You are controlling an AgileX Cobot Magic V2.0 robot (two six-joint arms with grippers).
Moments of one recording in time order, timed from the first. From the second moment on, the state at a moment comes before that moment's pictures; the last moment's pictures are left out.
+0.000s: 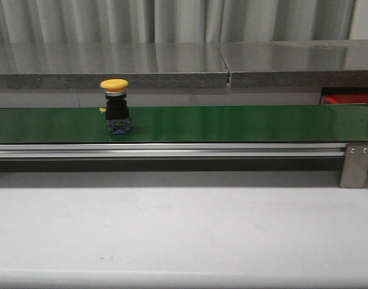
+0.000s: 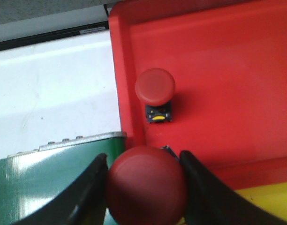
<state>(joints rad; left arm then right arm) -0.05 0.67 -0.88 -0.19 0.90 0.04 -0.25 1.73 -1.32 0.27 0.44 -0.11</state>
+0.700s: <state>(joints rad) -0.05 0.67 -0.88 -0.19 0.90 0.04 -0.27 1.96 -1.39 0.35 0.34 -0.11</state>
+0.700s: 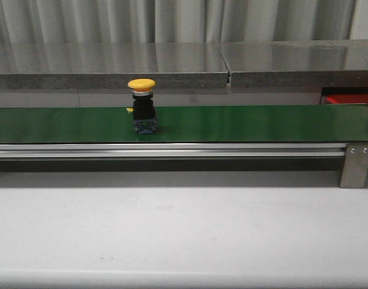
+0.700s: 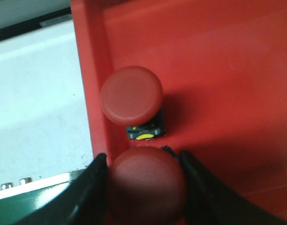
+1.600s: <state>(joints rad) -0.05 0.67 -0.88 -0.19 0.90 0.04 -0.27 1.87 -1.39 0.31 0.41 -0.13</state>
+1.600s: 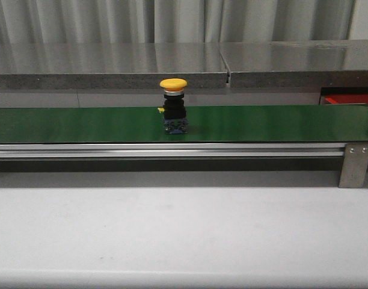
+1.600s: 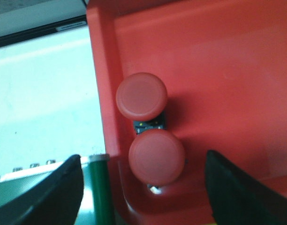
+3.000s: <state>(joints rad) -0.05 0.67 -0.88 -0.19 0.90 0.04 0.19 1.56 -1.39 0.12 0.90 -0.13</state>
